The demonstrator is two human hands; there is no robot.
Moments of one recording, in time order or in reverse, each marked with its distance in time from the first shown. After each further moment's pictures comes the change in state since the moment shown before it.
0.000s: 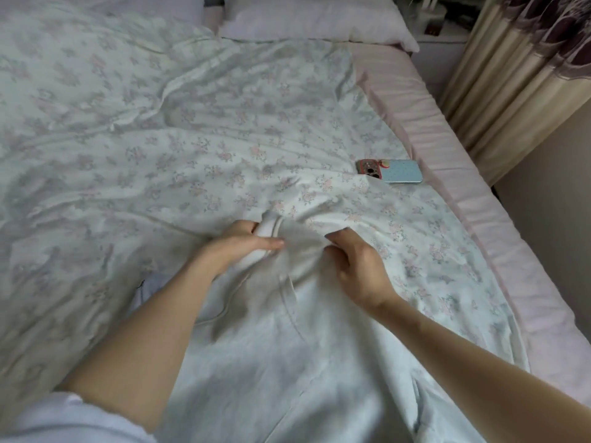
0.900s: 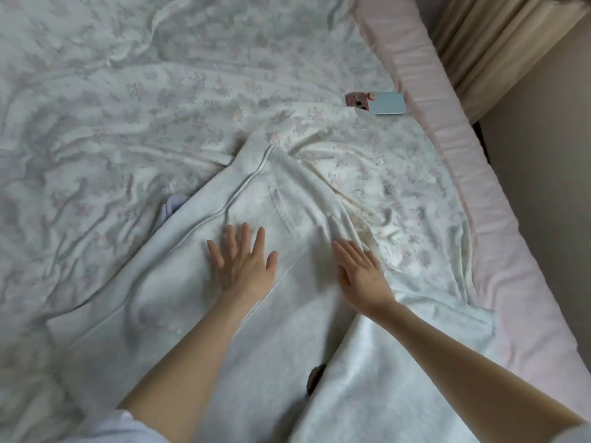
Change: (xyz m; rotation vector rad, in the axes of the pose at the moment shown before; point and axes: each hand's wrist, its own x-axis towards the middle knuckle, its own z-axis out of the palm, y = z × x) left_hand -0.145 -0.093 0.087 0.922 0.174 -0.029; right_hand -0.161 0.022 0.021 -0.303 -0.290 0.122
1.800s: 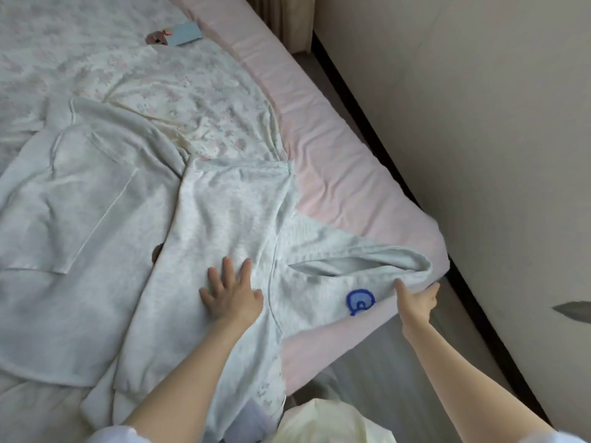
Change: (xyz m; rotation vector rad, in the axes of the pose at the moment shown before) left_hand -0.299 0.181 0.133 0.133 -0.262 0.155; right_hand -0.451 0.190 0.014 0.984 0.604 1.495
